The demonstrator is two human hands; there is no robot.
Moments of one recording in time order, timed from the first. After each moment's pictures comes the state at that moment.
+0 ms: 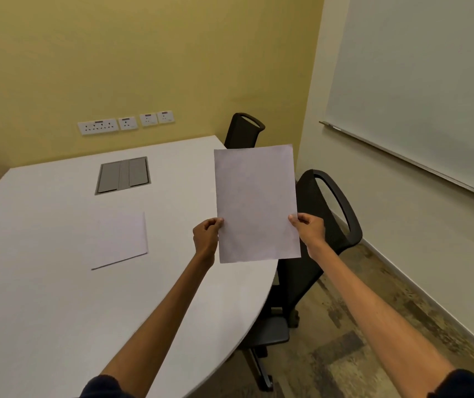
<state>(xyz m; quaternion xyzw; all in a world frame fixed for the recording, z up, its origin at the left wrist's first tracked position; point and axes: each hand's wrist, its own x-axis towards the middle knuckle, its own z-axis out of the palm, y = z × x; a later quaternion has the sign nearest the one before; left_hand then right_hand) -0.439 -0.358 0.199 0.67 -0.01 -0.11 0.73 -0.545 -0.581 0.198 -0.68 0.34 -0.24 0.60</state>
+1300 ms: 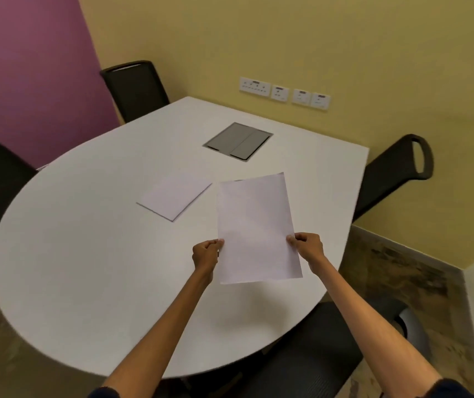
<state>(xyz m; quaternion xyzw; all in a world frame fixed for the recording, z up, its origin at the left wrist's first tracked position) -0.290 -0.526 0.103 0.59 0.40 0.11 0.69 -0.178 -0.760 0.134 -0.83 0.04 0.16 0.53</state>
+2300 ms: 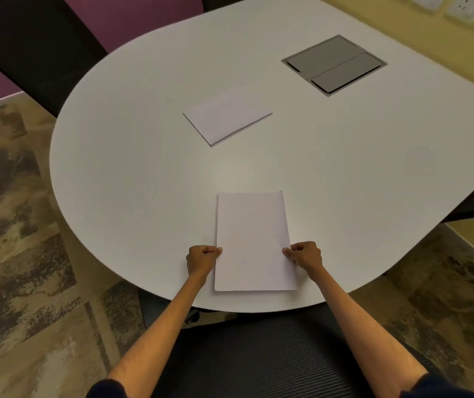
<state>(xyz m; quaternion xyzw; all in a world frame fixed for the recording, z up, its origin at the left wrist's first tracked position) -0.352 -0.579 -0.034 0.54 0.62 0.08 0.57 -0.143 -0.751 -0.029 -0.87 -0.07 0.39 0.30</state>
